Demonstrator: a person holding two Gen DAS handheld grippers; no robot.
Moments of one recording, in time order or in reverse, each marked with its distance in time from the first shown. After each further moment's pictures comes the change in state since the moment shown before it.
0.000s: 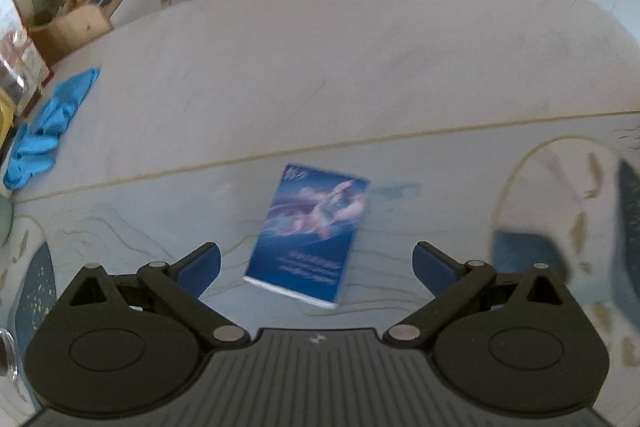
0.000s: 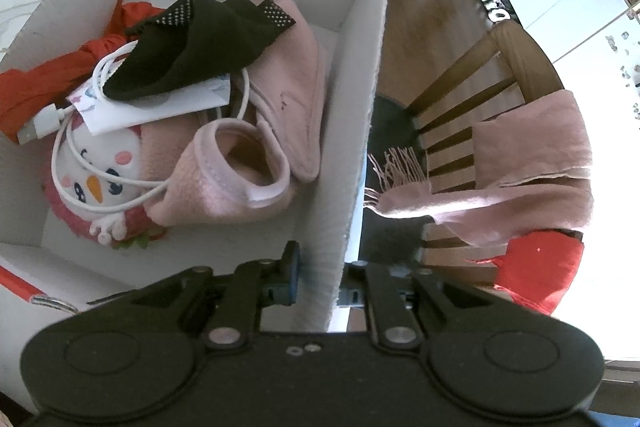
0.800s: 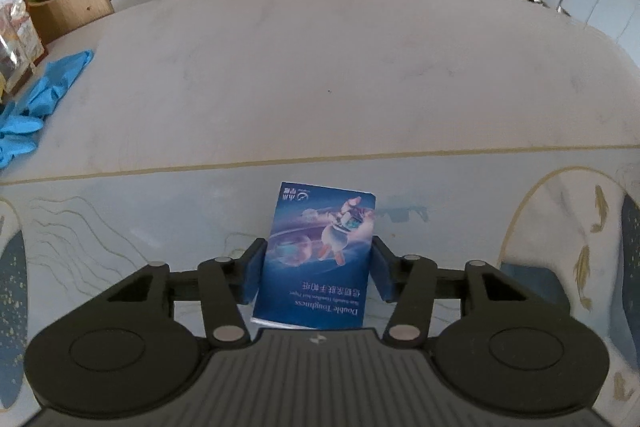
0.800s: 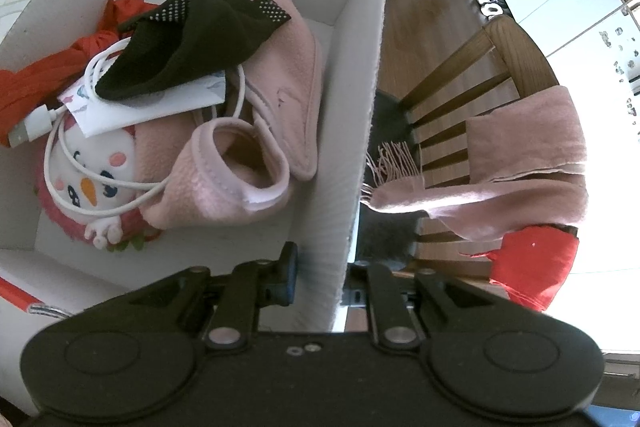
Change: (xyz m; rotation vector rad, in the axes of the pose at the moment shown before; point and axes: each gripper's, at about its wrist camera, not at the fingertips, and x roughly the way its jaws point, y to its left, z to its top) left arm 0.012 0.006 0.005 -0.066 -0.029 -0.049; right arm 0.005 -0.001 0.000 0.015 0.017 -0.024
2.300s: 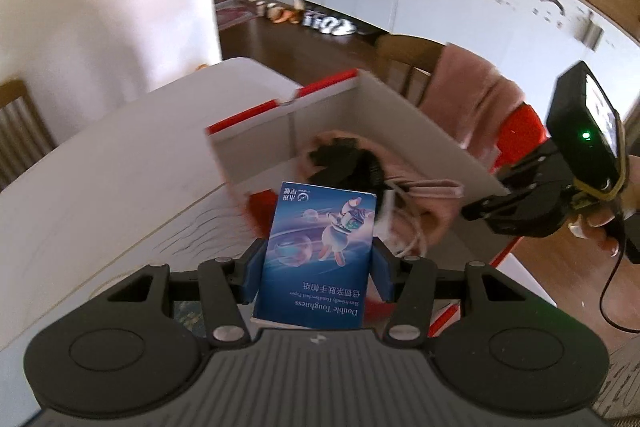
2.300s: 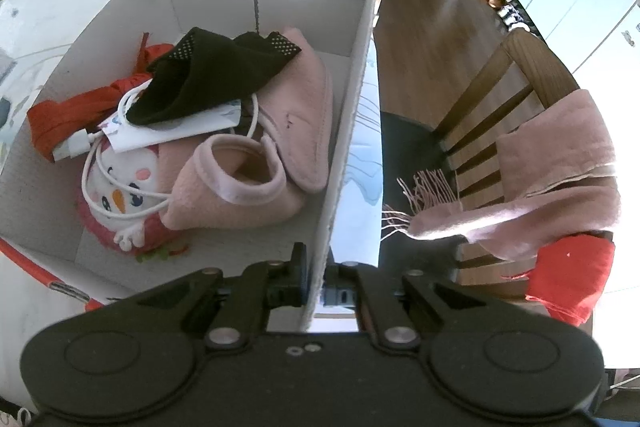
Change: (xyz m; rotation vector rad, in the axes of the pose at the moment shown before) left arm -0.187 -0.358 -0.013 0.566 -0.143 -0.458; right arm -0.017 -0.021 -0.017 0.081 -0.127 0.157
